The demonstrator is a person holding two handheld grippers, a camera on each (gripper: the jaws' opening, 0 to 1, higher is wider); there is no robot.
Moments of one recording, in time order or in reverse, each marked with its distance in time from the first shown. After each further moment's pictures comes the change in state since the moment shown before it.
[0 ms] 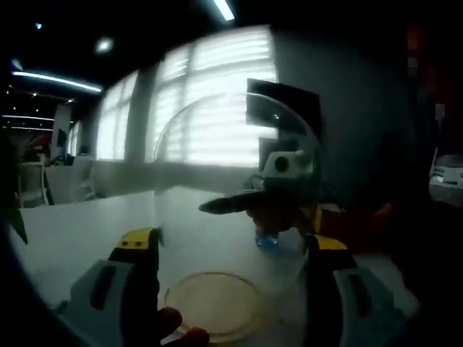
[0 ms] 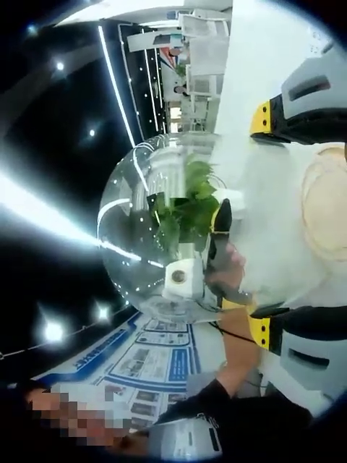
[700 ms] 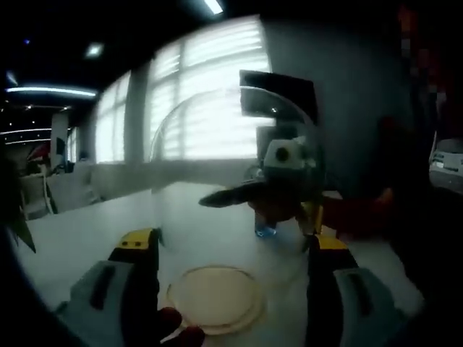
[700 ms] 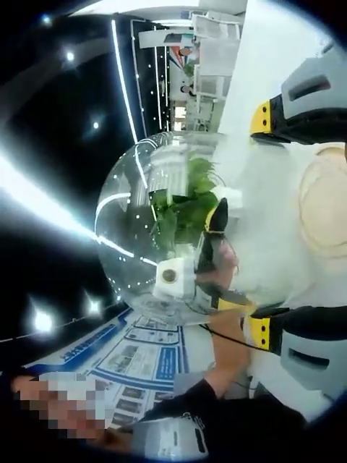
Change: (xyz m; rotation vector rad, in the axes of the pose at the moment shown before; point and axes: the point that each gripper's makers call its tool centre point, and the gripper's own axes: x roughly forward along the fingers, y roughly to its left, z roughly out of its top) left arm -0.005 -0.011 -0.002 0.061 0.052 0.006; right arm -0.003 0.014 -0.001 -0.061 0.020 0.003
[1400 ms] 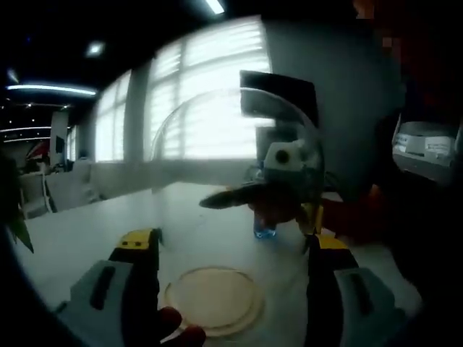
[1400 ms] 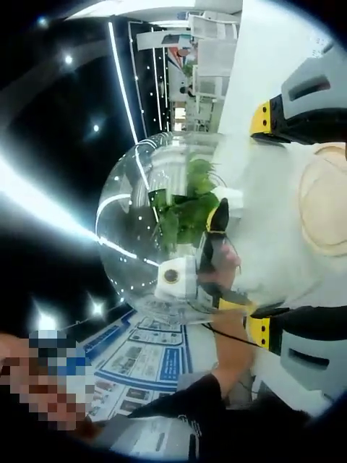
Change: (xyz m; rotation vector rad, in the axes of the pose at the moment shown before) left arm 0.001 -0.004 0.001 -0.003 0.005 -0.002; right arm -0.003 0.000 -0.001 0.014 -0.011 -0.003
